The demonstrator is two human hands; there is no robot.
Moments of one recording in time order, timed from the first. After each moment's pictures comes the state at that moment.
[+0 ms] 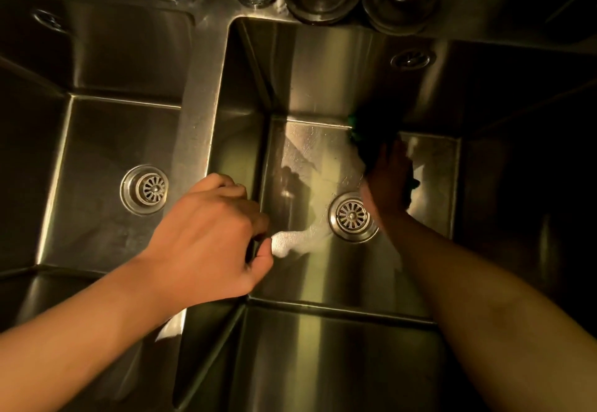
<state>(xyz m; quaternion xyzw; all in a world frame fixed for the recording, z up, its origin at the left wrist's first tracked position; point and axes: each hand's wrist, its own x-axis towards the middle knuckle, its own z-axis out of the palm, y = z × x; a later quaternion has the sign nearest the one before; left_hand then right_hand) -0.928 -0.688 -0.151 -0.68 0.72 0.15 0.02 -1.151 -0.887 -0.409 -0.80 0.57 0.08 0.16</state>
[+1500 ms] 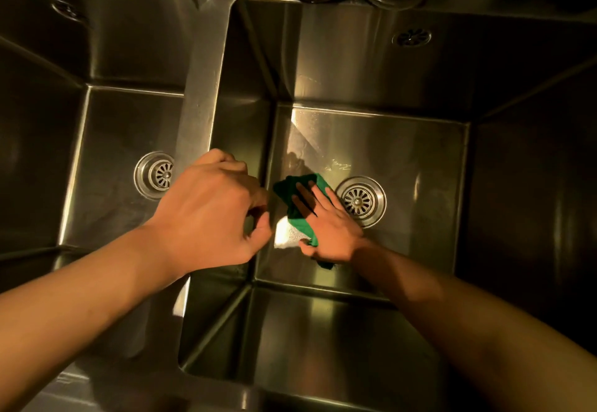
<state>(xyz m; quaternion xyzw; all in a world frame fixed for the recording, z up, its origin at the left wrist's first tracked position) -0.928 -0.686 -0.152 -0.68 0.72 0.13 0.02 -1.133 -0.761 -0.405 -0.95 0.17 0.16 0.20</state>
